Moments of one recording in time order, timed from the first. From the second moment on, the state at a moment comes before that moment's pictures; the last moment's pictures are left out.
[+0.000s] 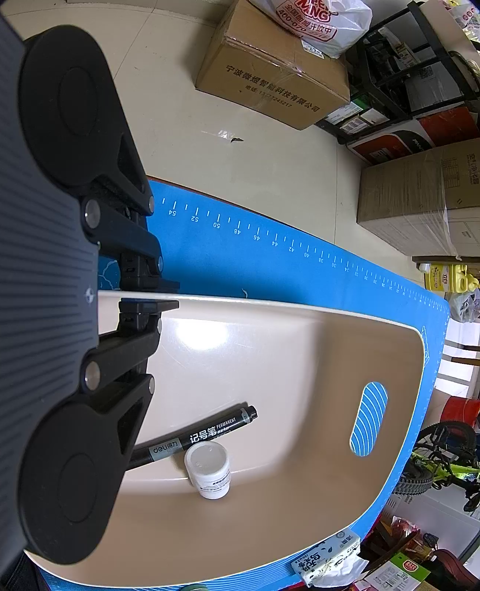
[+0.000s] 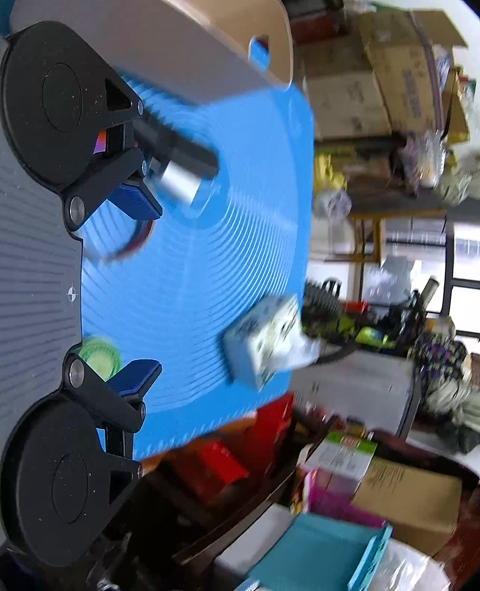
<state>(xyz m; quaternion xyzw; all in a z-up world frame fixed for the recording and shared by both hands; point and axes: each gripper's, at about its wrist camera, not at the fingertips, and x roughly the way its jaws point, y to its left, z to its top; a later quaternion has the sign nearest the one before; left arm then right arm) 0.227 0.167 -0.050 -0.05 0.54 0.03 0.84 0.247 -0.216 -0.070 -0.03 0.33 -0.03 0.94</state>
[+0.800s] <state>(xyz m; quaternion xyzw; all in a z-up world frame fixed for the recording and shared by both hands) 0.227 0.166 -0.051 -0.04 0.54 0.03 0.84 0.270 -0.268 -0.141 -0.01 0.39 -0.09 0.92</state>
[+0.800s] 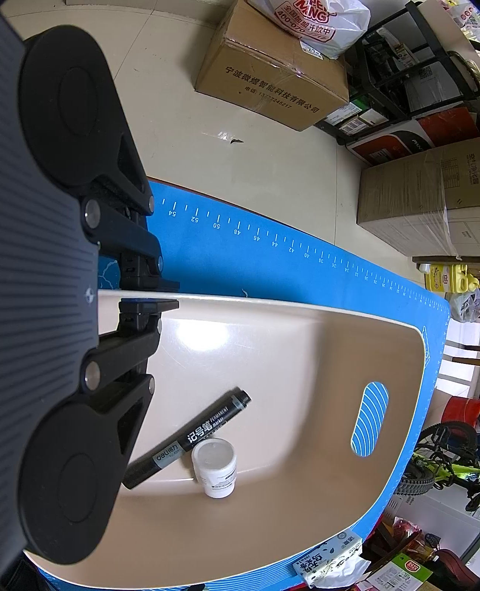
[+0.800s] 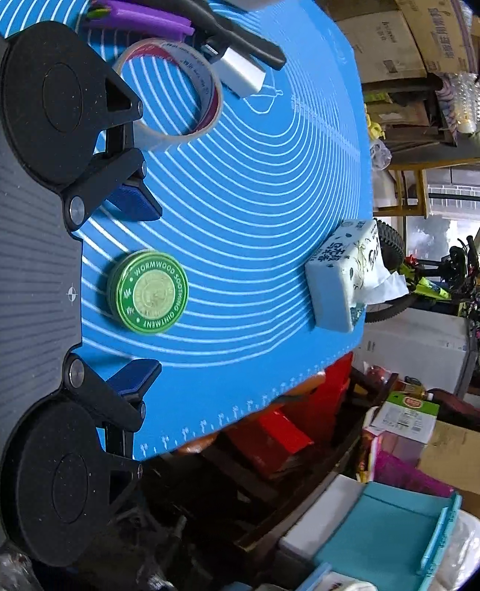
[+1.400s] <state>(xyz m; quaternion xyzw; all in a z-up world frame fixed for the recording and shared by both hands) 0.228 0.167 -0.049 -0.04 0.54 0.03 0.84 0.270 -0.270 -0.144 0.03 0.38 -0.07 0.92</state>
